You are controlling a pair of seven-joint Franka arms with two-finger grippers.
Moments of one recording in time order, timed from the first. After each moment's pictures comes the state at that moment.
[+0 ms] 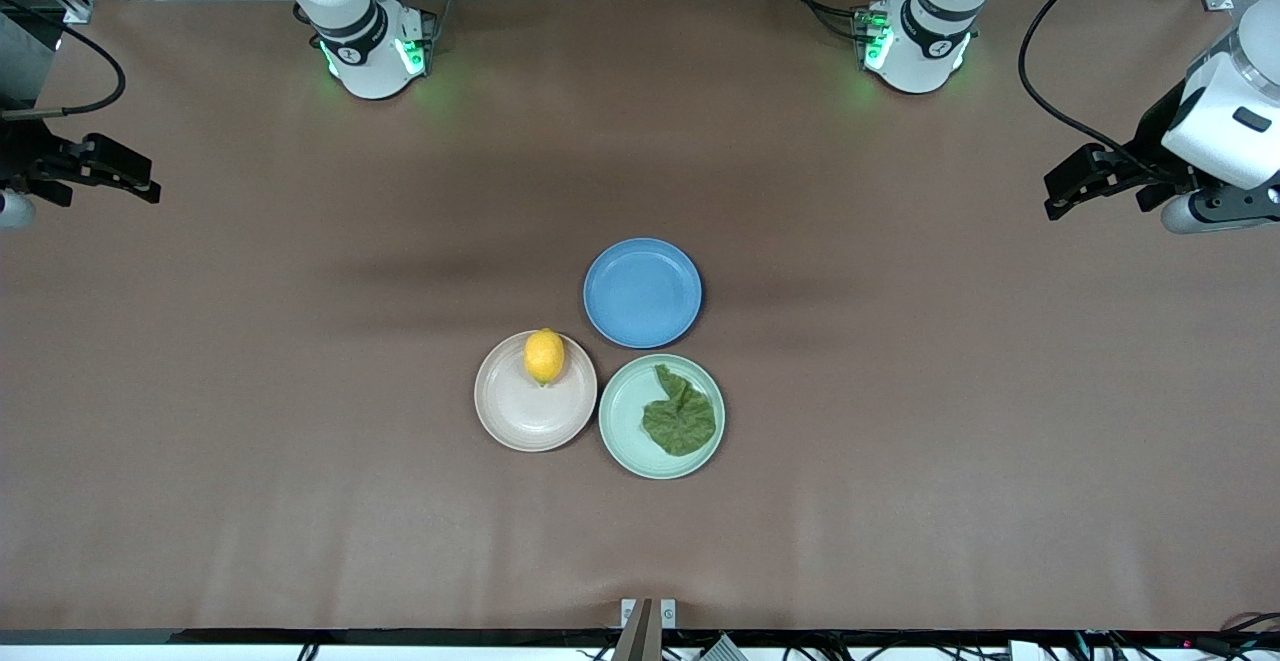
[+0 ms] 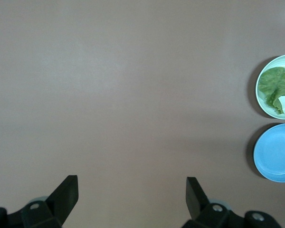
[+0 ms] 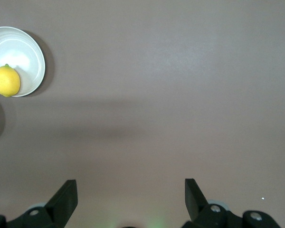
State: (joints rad) left arm -0.02 0.02 -0.13 -1.52 0.02 1.57 -0.24; right arm 0.02 -0.01 -0.06 -1.59 -0.01 1.50 -0.08
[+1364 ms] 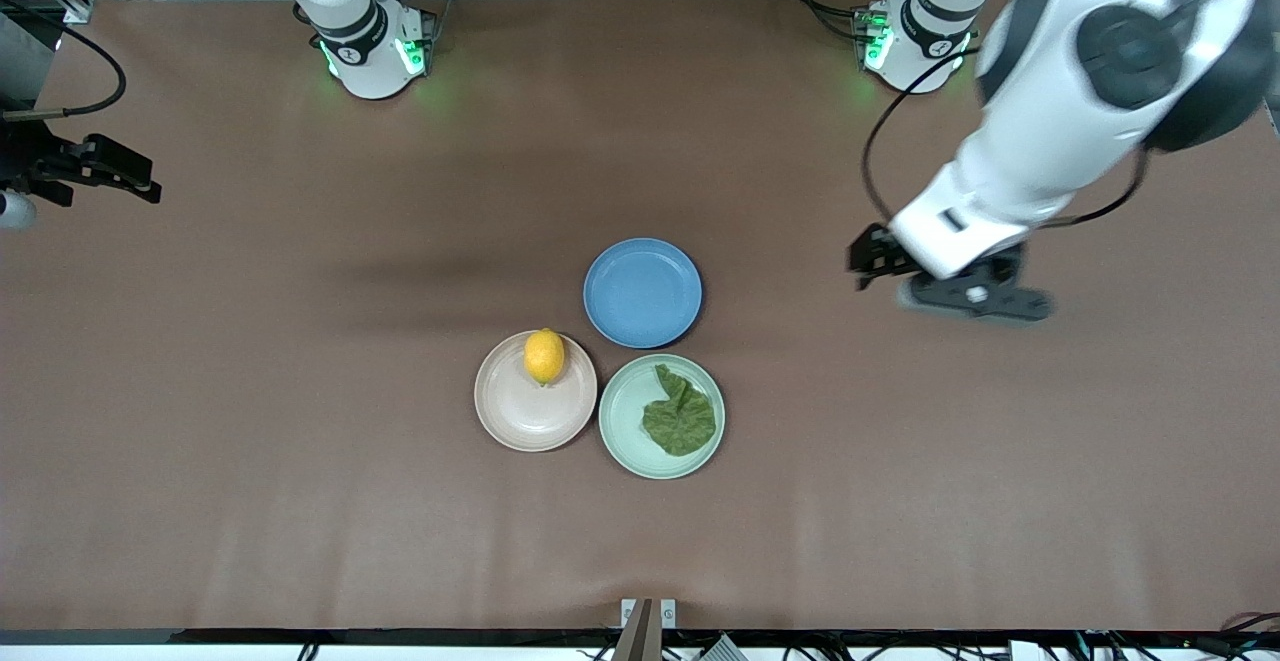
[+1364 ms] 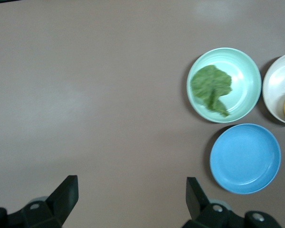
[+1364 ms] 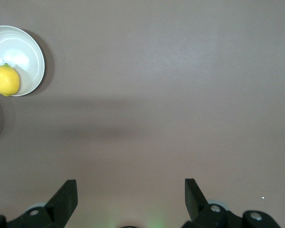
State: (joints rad) left arm -0.24 0.24 -0.18 -1.51 0.02 1.85 -0.24; right arm 0.02 -0.01 -0.07 -1.59 -0.01 1.49 -0.08
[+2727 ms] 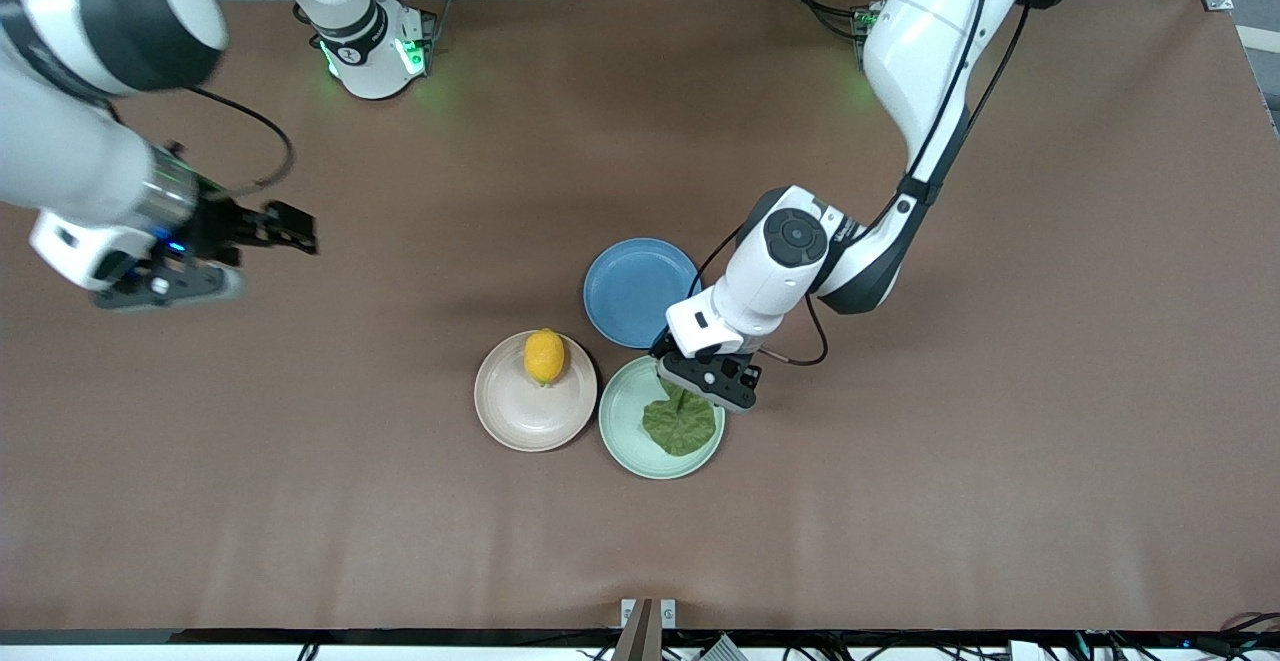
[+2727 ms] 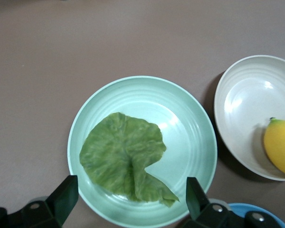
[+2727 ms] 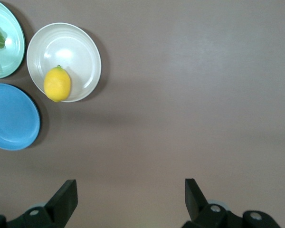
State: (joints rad) left arm -0.46 0.75 -0.18 -1.50 0.02 2.64 -0.15; right arm 0.23 0.16 -0.06 -1.57 0.09 1.61 0.05
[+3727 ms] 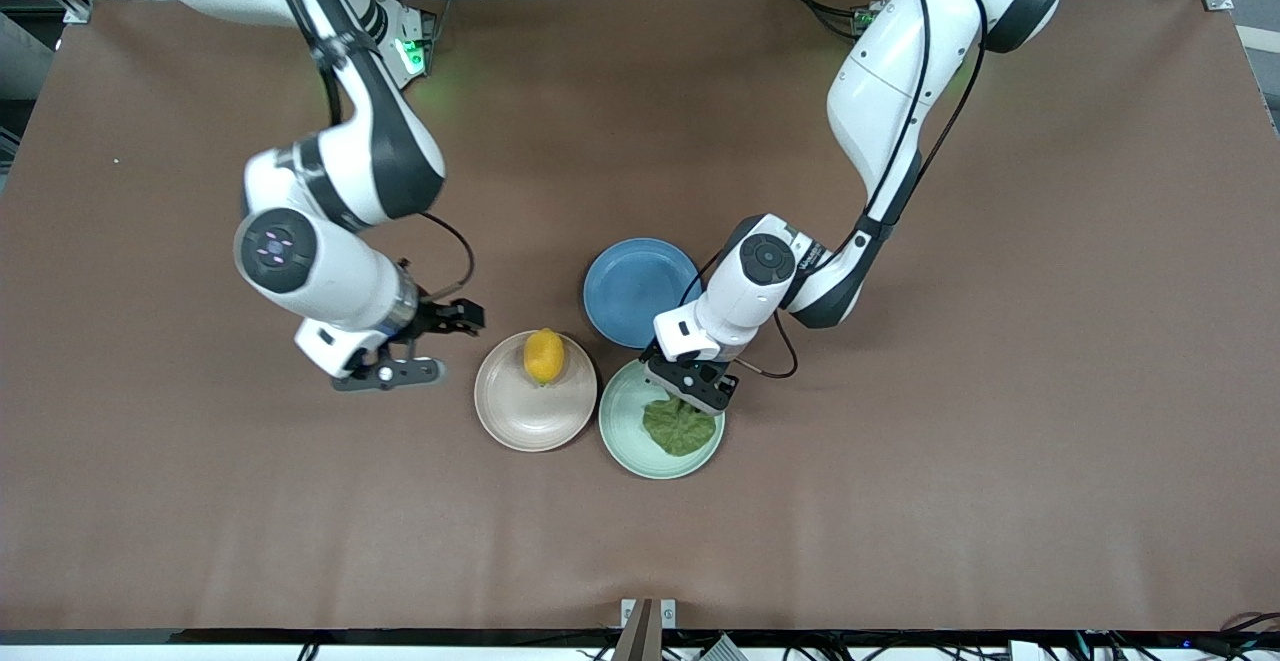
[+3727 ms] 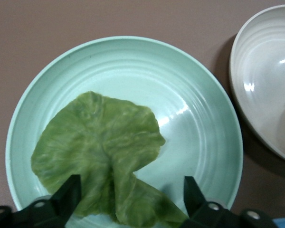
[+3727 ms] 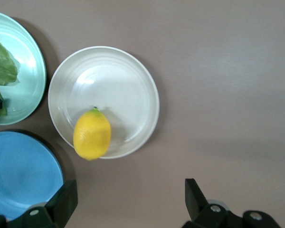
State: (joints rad) left arm -0.51 0.91 -0.15 -1.48 0.03 2.81 -0.10; right arm 0.42 0.46 -0.05 -1.56 0.14 1.98 0.22
